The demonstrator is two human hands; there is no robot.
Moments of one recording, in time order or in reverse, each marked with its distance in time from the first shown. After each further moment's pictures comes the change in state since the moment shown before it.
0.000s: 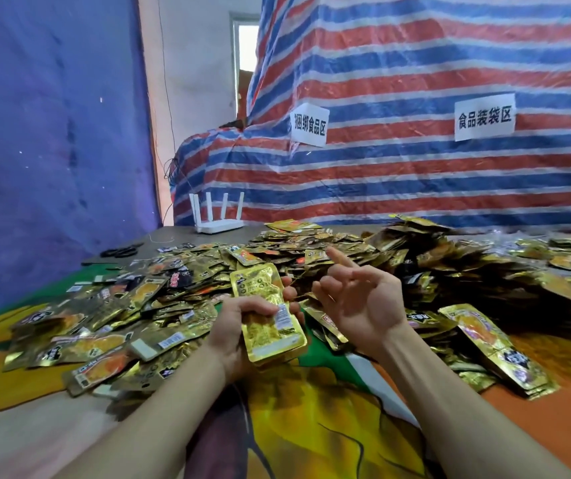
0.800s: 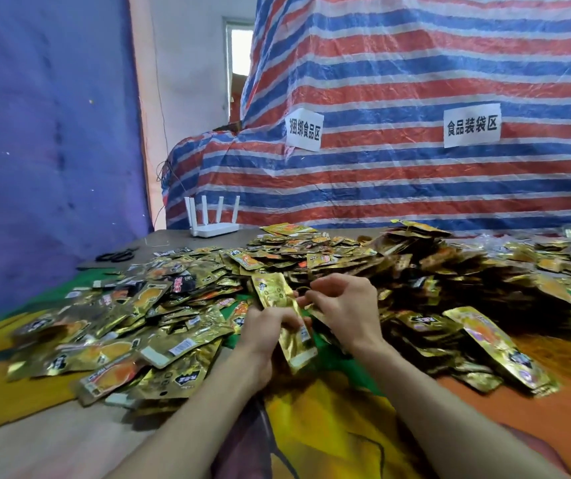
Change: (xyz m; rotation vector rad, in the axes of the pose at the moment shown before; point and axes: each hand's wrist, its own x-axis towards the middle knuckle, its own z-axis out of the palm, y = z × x) left_hand 0.004 -0.011 0.009 0.433 0.467 0.068; right_hand 0.020 0.033 0.000 -1.457 0.379 -0.450
